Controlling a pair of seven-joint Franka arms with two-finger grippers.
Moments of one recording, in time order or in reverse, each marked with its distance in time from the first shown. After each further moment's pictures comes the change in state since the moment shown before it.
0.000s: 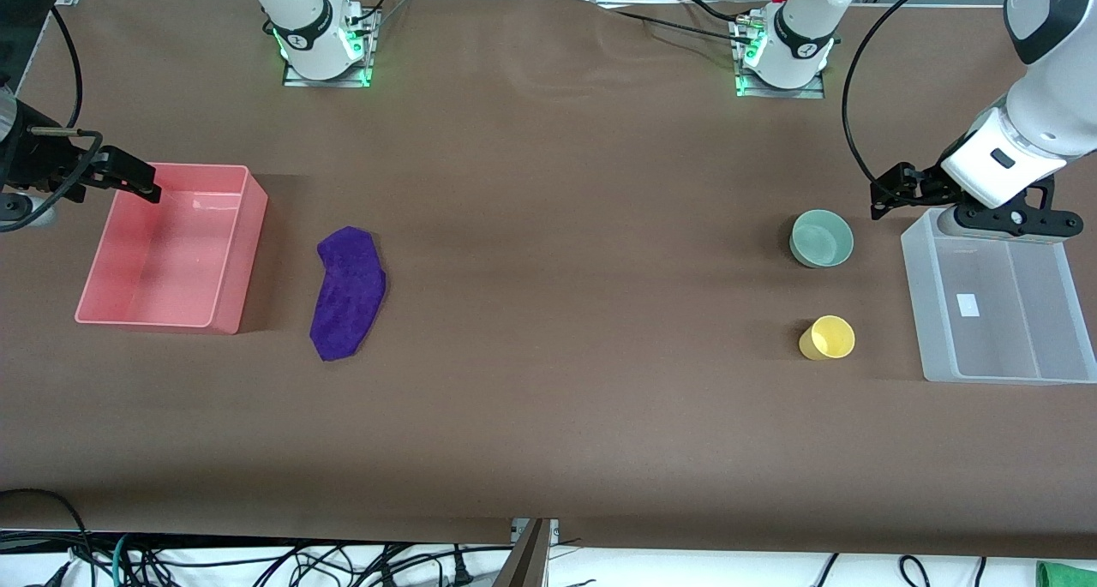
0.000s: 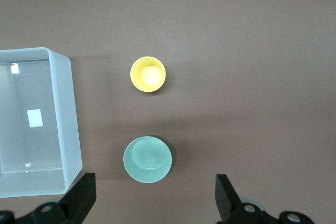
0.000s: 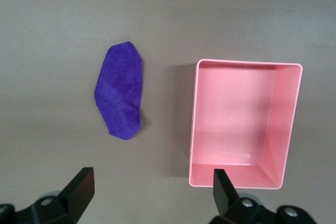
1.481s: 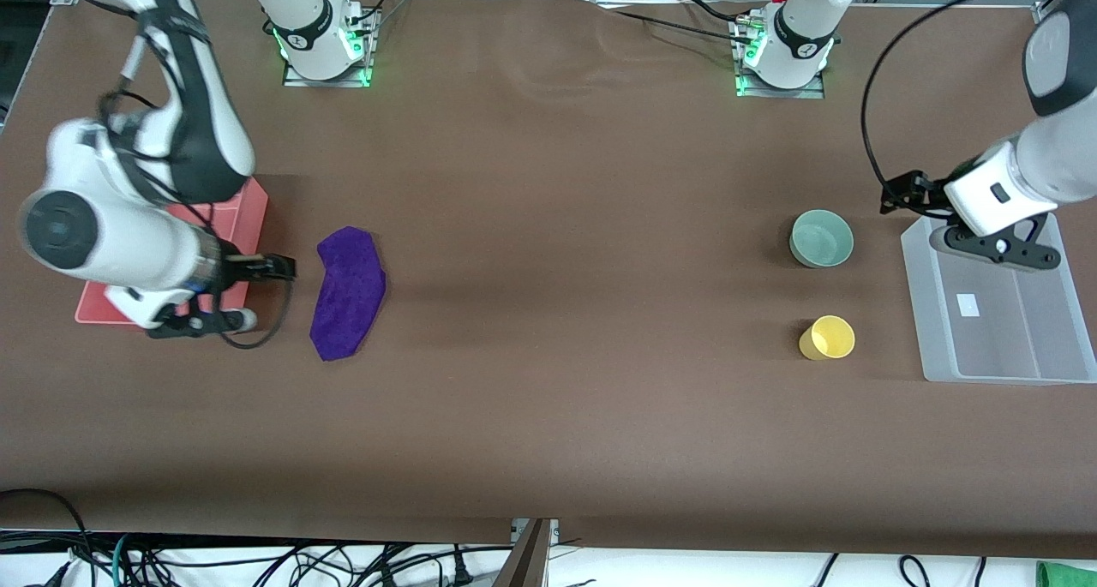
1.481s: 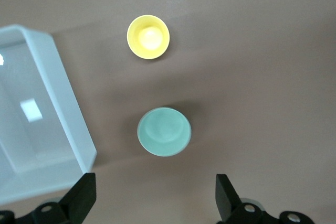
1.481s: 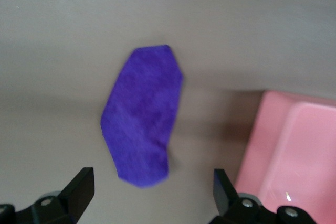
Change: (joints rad) left arm 0.088 0.119 0.012 0.013 0.001 -0.076 0.345; right arm 0.114 0.311 0.038 -0.139 0.006 0.358 0.023
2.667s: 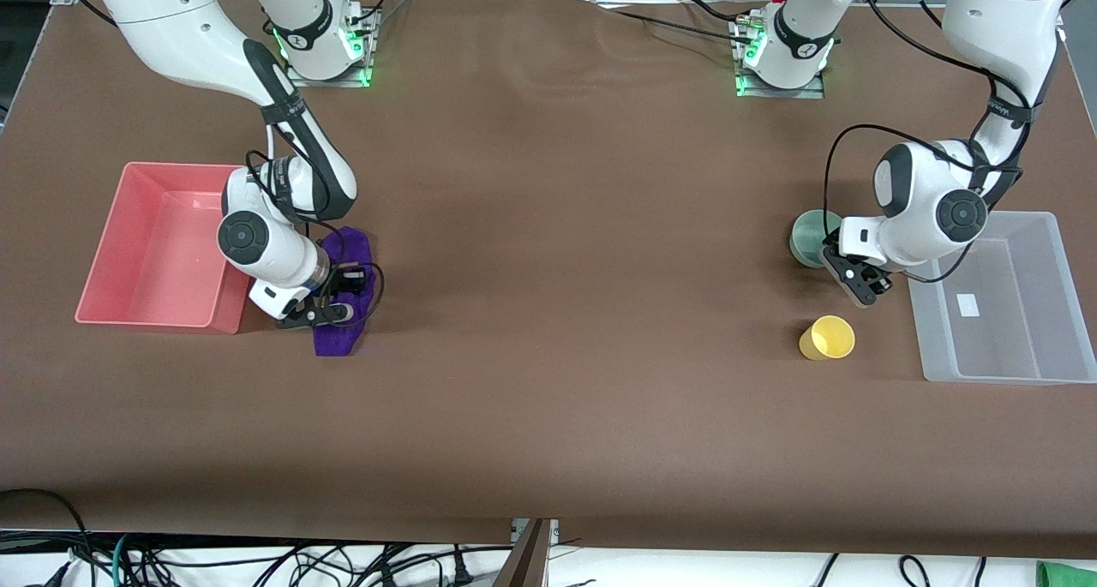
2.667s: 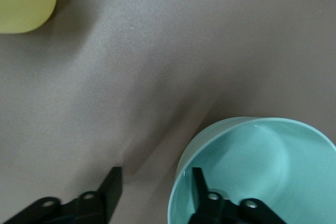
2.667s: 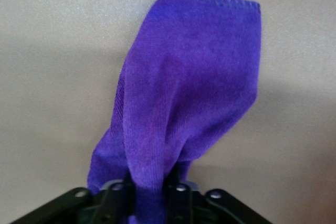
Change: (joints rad) left arm 0.073 0.269 -0.004 -0.507 0.038 0.847 0.688; right arm 0.020 0.120 0.029 -0.351 0.000 0.529 0.002
